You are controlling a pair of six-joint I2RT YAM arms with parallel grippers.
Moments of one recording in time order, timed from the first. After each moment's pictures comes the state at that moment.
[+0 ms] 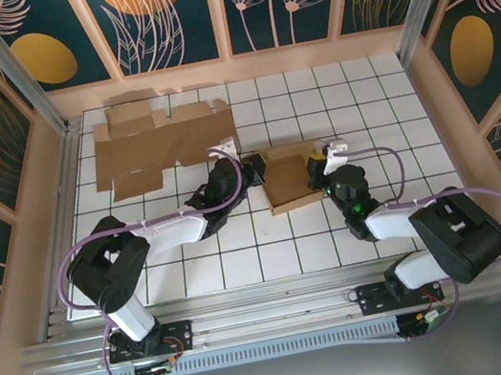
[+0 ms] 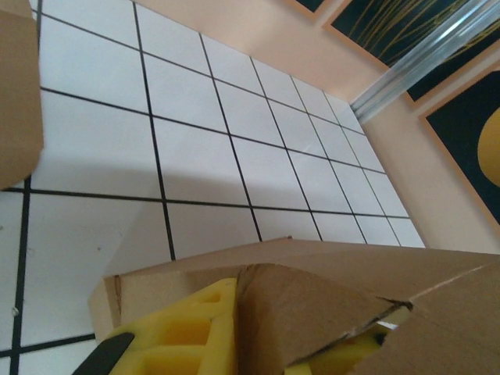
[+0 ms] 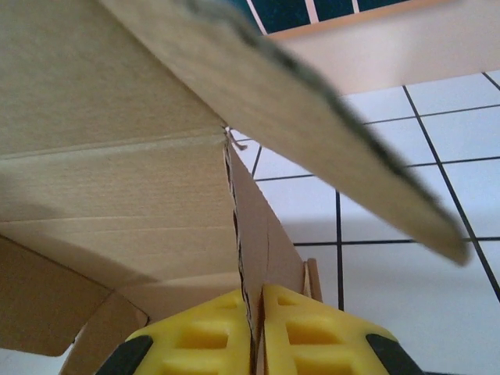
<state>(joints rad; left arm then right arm) -0.81 1.72 0.89 0.49 -0.17 -0.79 0.49 1.37 0.29 0.91 0.20 0.29</state>
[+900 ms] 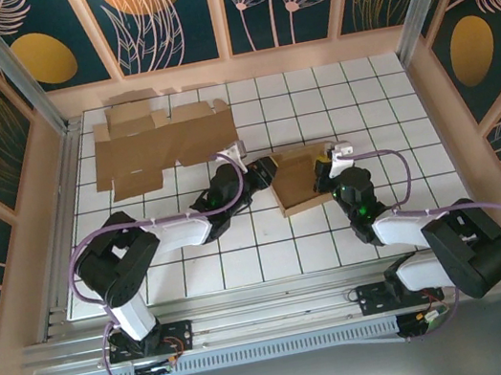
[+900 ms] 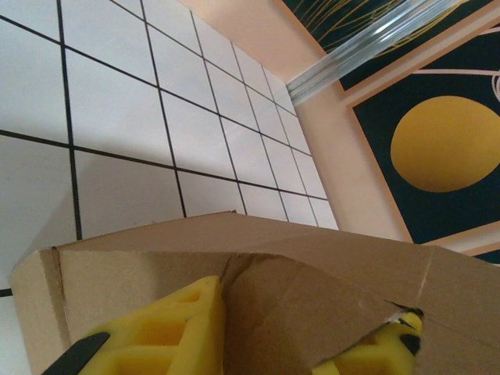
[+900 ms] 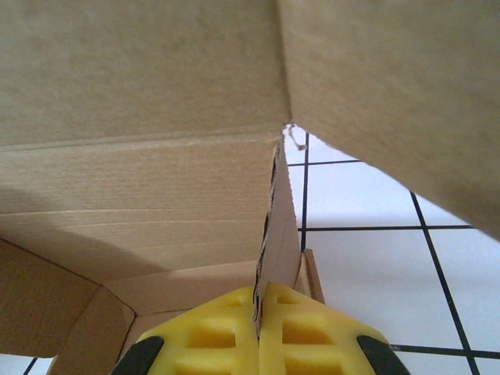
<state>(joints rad) -0.82 1.78 0.86 0.66 -0.02 -0.98 0.48 1.28 0.26 0.82 0.22 0.23</state>
